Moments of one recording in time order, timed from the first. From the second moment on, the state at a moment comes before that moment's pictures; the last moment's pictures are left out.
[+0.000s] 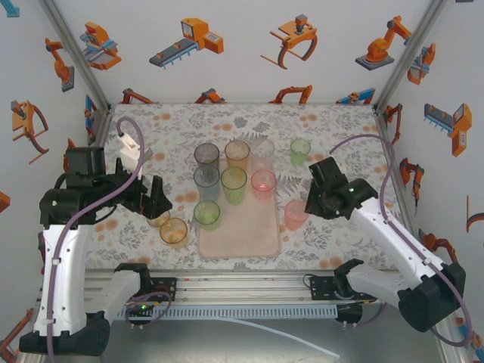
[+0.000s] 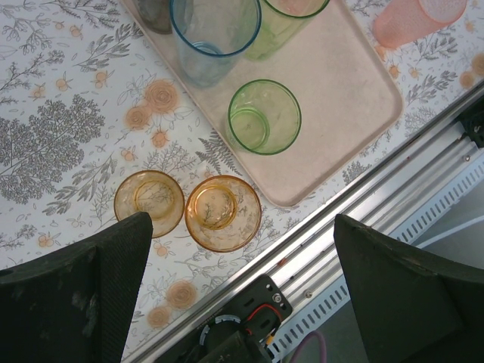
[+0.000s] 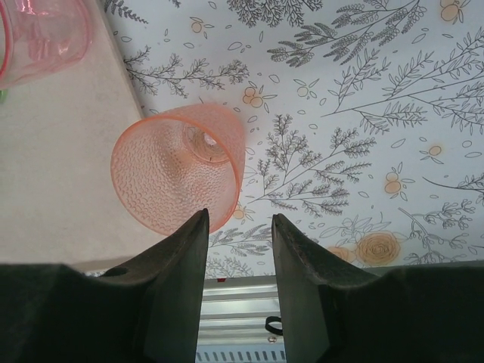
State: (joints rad) left arm -0.08 0.90 1.29 -1.23 0.54 0.29; right arm 0.49 1.07 0.93 -0.98 0.15 0.67
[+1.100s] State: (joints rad) left arm -0.08 0.89 1.28 -1.23 0.54 0.29; right arm 0.48 1.21 0.88 -0.86 0.10 0.64
